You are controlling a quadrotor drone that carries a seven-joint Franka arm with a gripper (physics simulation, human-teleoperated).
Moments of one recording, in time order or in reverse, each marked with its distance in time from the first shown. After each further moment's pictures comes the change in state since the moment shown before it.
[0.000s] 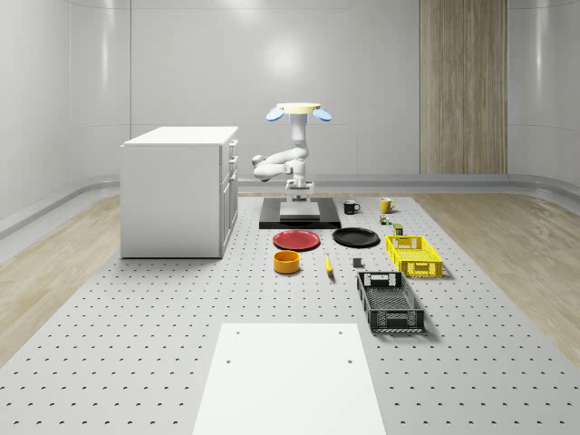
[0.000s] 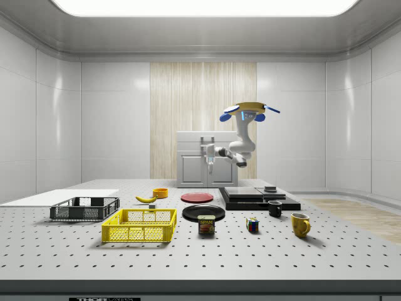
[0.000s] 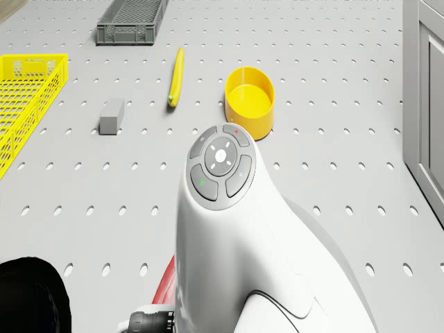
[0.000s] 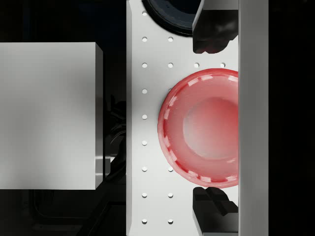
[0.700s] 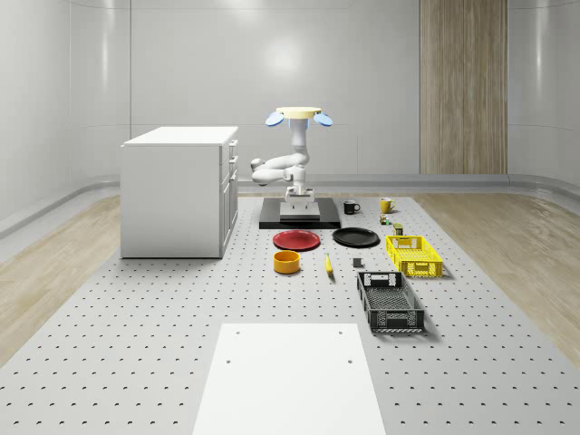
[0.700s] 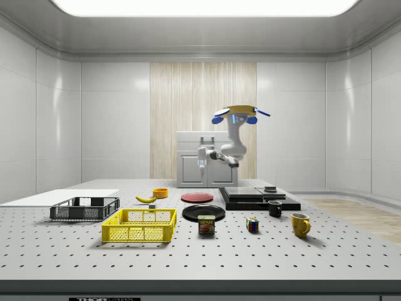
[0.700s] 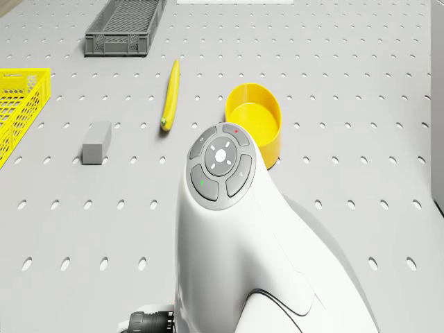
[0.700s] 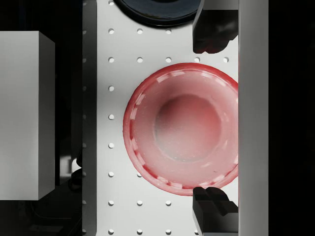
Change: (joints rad) arm -0.017 -0.058 0.015 0.004 0.028 0.054 0.015
